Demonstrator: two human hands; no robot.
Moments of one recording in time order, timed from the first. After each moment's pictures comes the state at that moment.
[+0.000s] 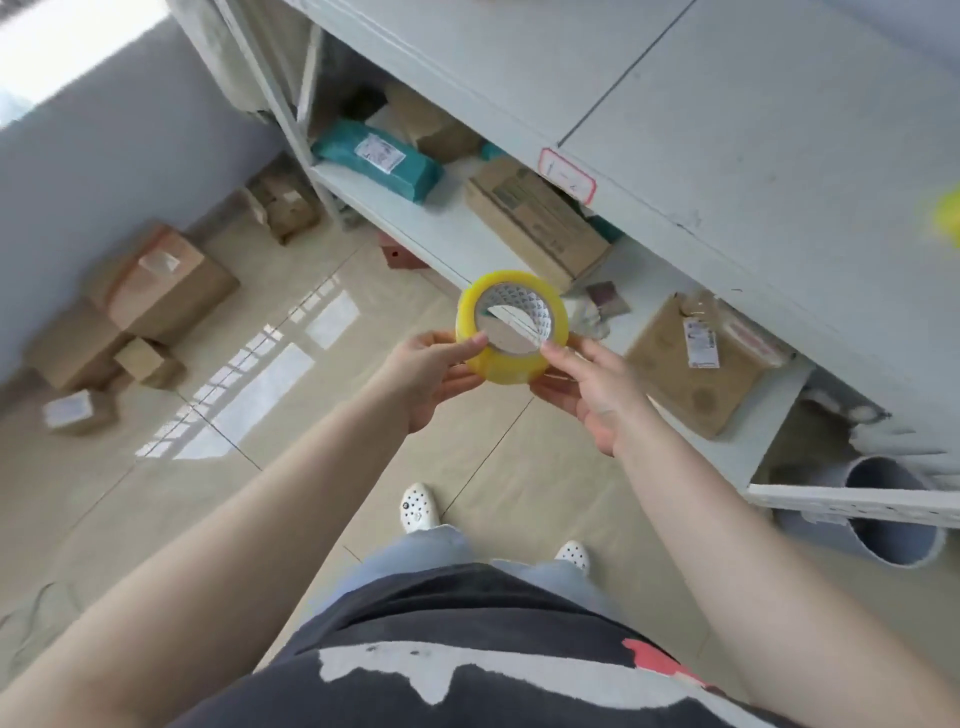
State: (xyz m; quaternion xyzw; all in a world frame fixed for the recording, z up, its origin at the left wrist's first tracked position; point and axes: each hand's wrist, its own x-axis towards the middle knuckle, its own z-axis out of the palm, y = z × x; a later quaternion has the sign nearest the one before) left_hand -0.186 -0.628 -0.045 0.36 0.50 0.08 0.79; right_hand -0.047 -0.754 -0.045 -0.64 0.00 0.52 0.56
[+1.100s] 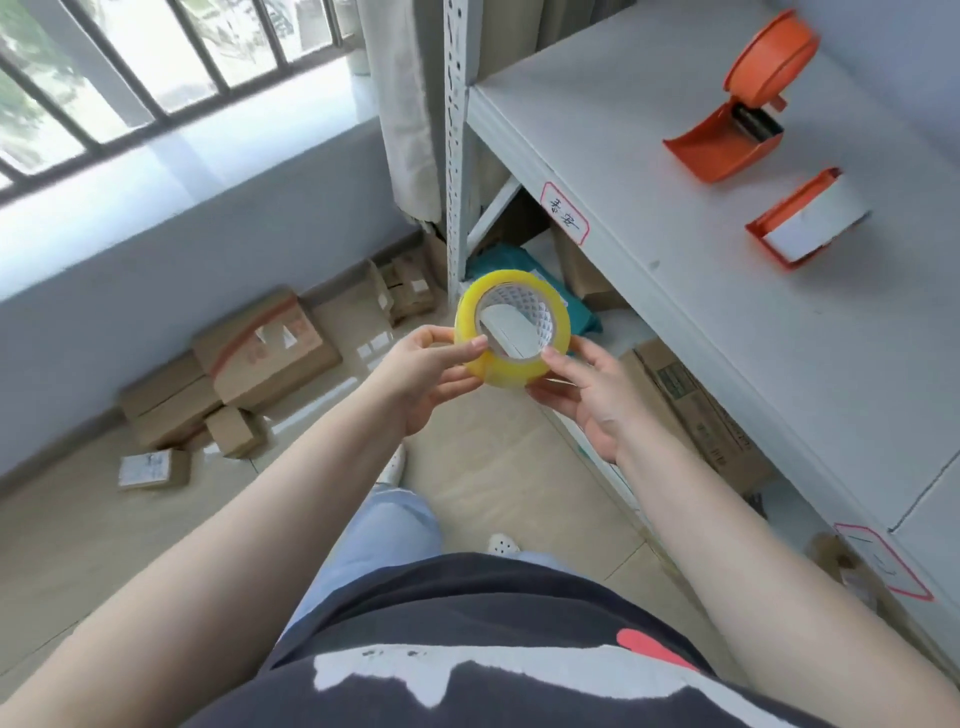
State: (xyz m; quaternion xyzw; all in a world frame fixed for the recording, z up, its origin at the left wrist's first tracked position) left_hand -0.250 -0.163 -0.042 0.31 0.51 0.18 0.78; right_hand -0.082 -0.257 -0.048 -0.63 -0.10 0.58 0.51
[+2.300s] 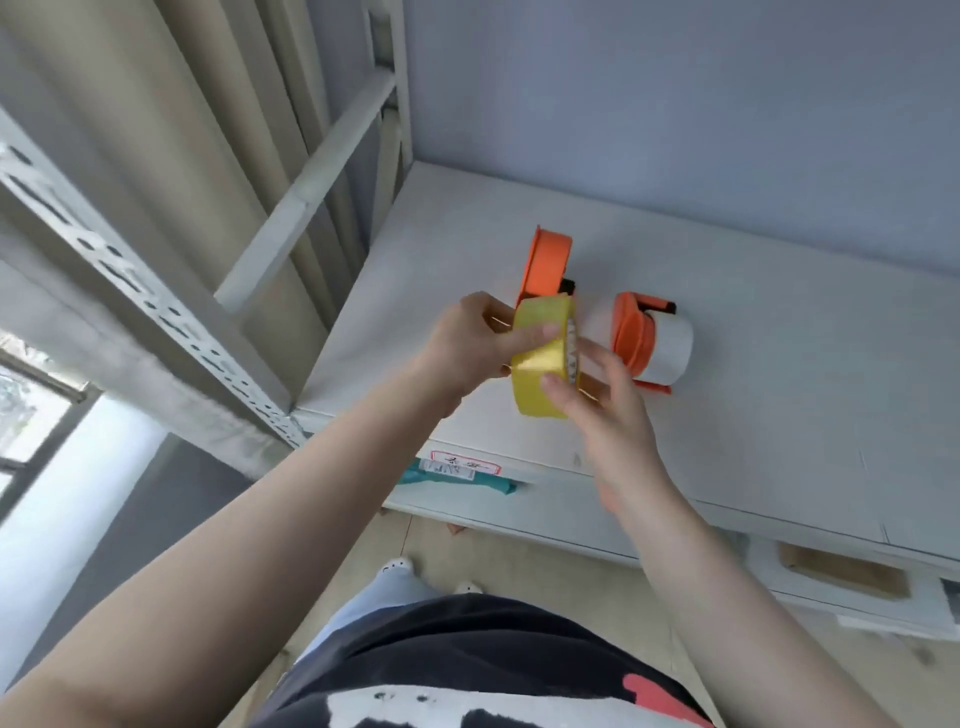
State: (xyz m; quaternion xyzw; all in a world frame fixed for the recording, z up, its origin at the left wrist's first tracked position) left_hand 0.007 0.039 0.077 0.72 0.22 -0.02 0.66; right_hand 0.021 -0.120 0.033 -0.72 -0.06 0.17 0.66
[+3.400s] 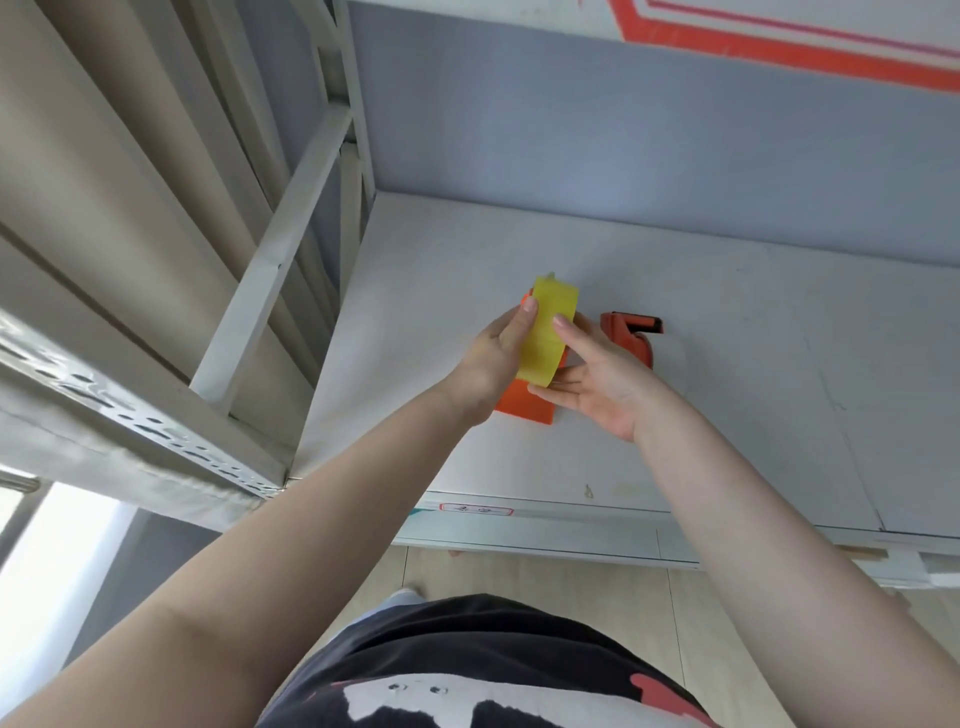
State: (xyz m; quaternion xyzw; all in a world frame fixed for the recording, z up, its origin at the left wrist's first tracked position) left_hand 0.079 0.052 0.027 0.63 0.13 -0.06 0.77; right_hand 0.117 -0.084 0.040 -0.65 0.04 0.35 0.67
